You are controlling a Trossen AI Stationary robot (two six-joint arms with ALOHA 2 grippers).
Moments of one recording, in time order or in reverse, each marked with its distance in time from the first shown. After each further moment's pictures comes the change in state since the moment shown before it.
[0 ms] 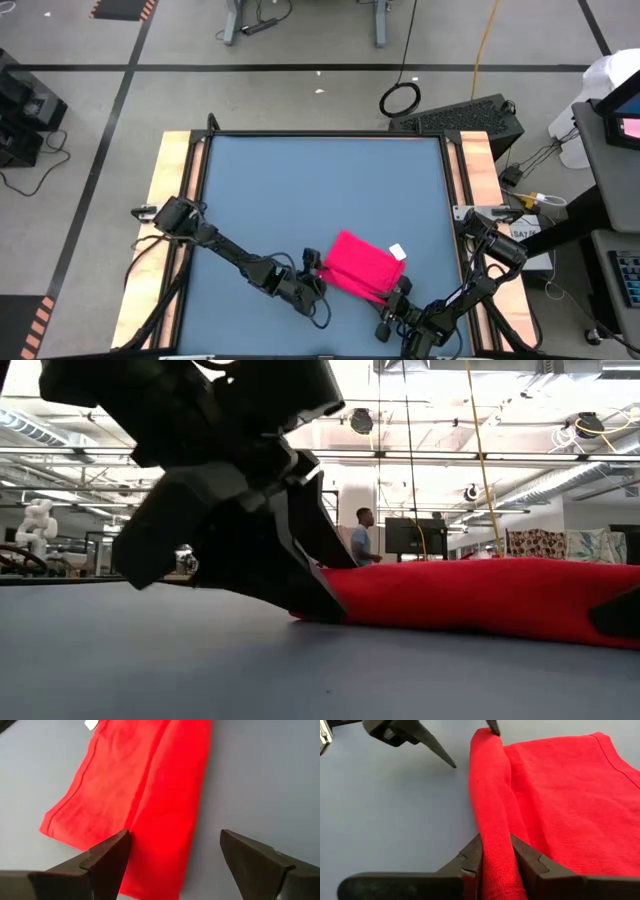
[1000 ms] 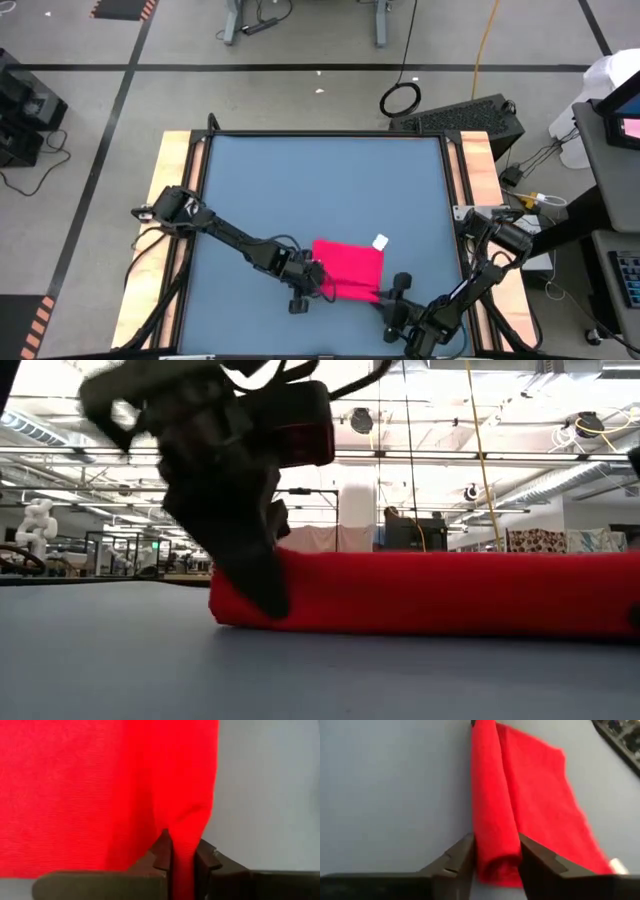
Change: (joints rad) left arm 0.120 -0.074 0.007 -0.204 0.544 -0.446; right arm -0.026 -0.137 -0.005 -0.102 -0.092 -0.621
